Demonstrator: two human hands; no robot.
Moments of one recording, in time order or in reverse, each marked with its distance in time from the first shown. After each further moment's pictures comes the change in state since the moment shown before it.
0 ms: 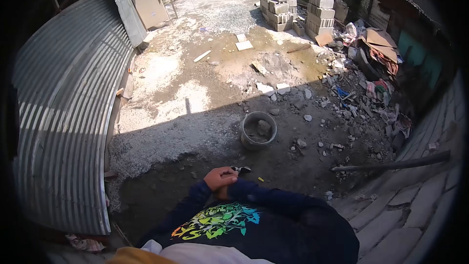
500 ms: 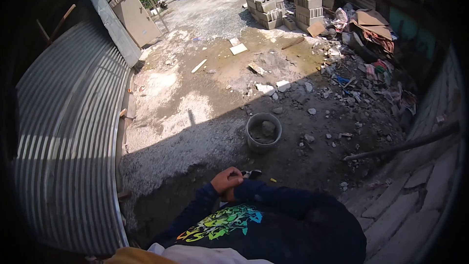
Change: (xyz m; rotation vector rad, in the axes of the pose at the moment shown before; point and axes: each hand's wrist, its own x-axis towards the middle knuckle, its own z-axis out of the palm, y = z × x) left_hand 0.018 0.005 -0.009 0.102 -0.017 -0.020; right_hand -0.001 0.004 -0.024 0.035 0.015 0.005
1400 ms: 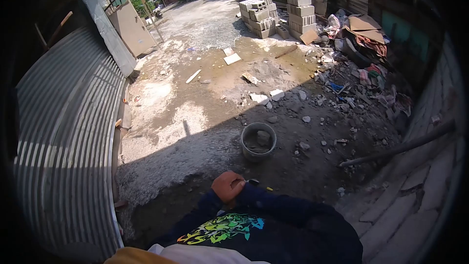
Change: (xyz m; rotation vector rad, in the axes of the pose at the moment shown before) left_hand 0.010 0.051 0.016 0.526 0.206 0.339; right_hand -0.041 0.021 -0.017 -0.008 0.093 0.113
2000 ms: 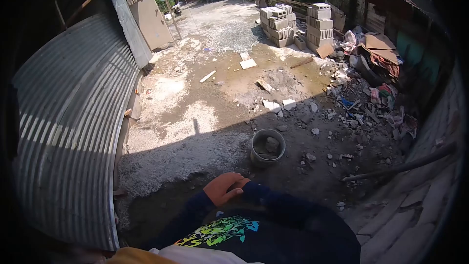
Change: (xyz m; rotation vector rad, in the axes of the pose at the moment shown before) left_hand -0.036 0.012 -0.063 -0.040 -0.057 0.073; right_hand 0.054 0.013 0.003 -0.046 -0.019 -0.179
